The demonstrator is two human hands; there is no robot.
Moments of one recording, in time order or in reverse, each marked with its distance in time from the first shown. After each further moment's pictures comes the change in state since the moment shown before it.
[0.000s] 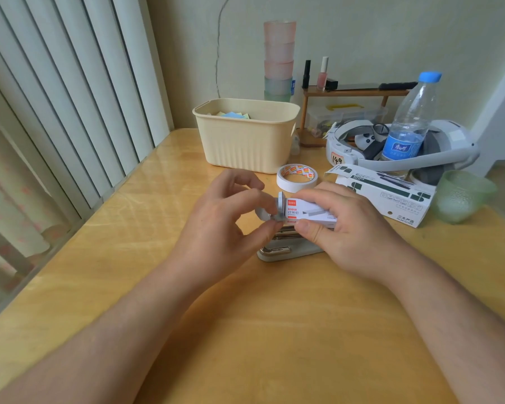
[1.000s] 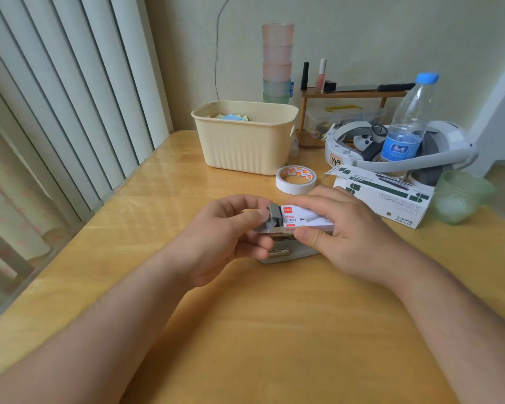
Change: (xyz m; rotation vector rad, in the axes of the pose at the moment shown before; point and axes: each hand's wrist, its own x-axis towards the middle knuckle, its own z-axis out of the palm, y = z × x) left_hand 0.008 -0.002 0.002 -0.993 -0.278 -0.782; right_hand -0.002 -0.001 -0.004 -0.069 -0.074 -0.048
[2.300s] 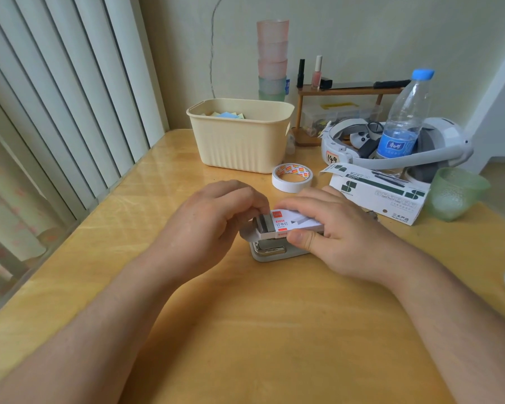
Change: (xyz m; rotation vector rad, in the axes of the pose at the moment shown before) left_hand -0.004 0.007 -0.018 1.167 0.087 0.850; right_hand 0.001 -0.005 -0.002 -0.020 -0.078 -0.060
